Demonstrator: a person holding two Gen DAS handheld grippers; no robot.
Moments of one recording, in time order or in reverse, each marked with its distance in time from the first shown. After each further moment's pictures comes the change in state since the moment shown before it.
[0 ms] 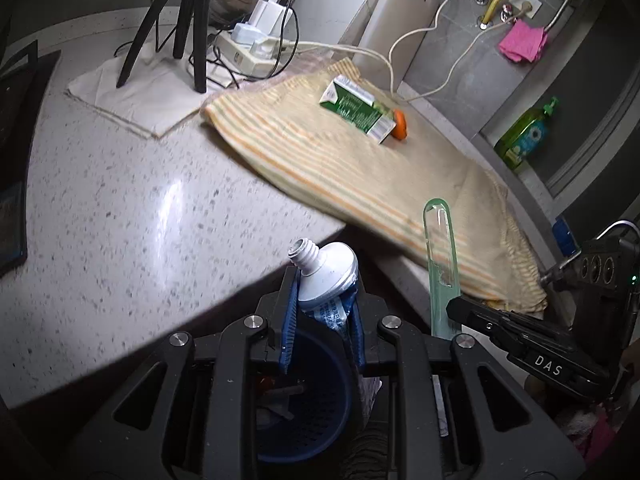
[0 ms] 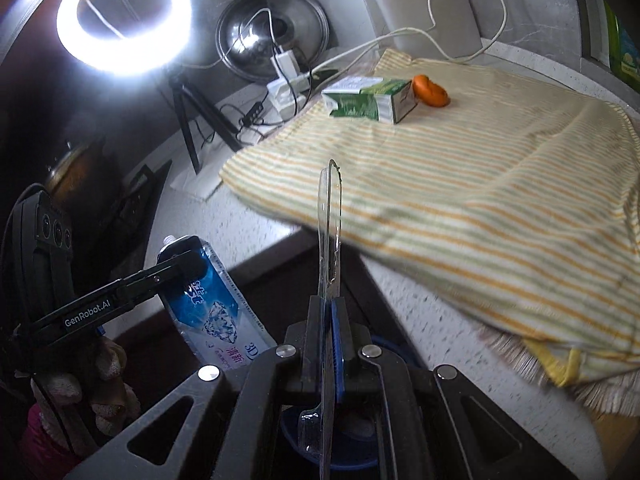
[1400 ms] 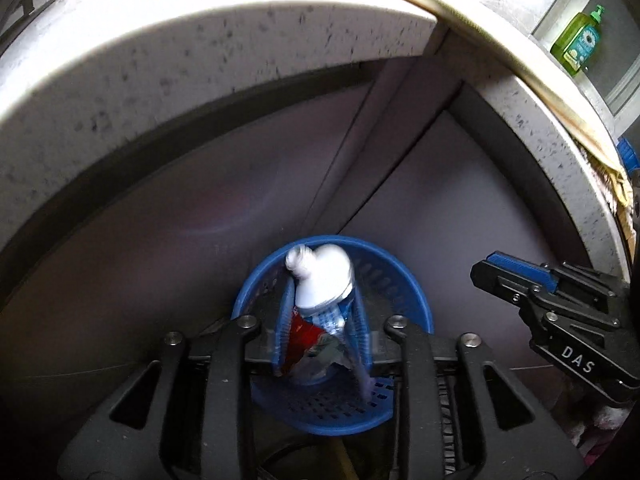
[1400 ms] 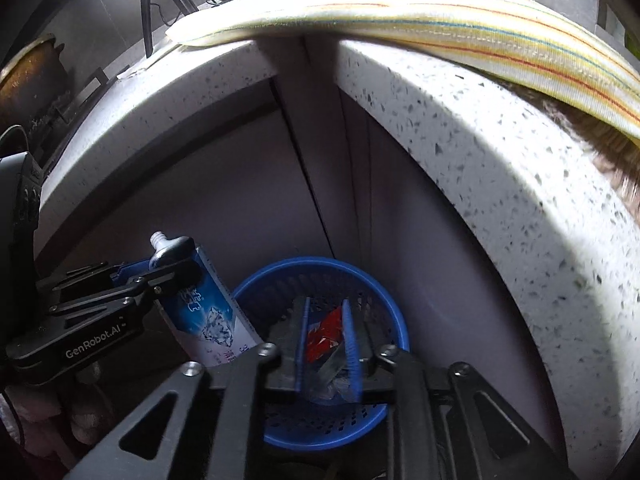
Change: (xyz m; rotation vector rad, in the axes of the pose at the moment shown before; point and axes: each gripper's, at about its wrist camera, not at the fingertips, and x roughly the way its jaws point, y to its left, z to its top) left arm 0.096 0.021 -0.085 0.068 0.216 0.195; right arm 0.103 -0.005 -0.062 -0.083 0.170 -0.141
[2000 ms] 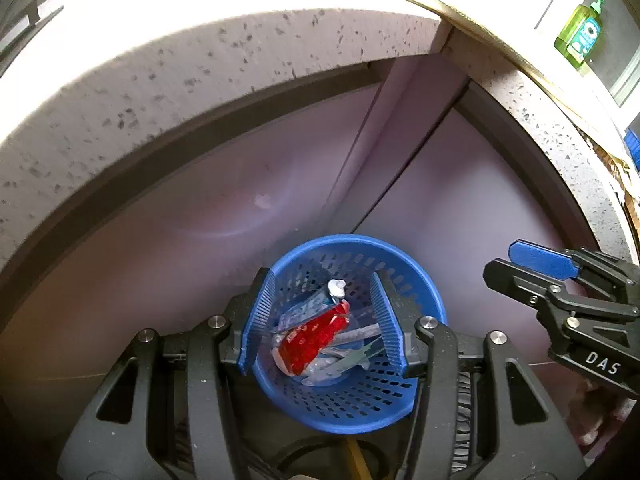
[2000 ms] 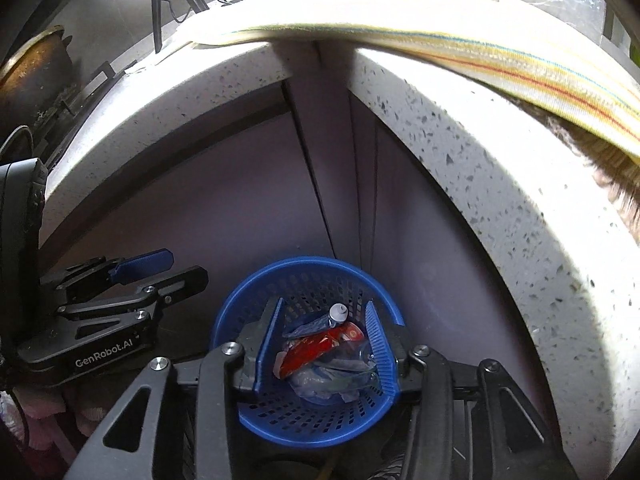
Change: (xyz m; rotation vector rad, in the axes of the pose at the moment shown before) left arm -0.008 0.001 -0.006 0.022 -0.022 0.053; right arm -0.009 0.004 -0.003 -0.026 -0.012 0.006
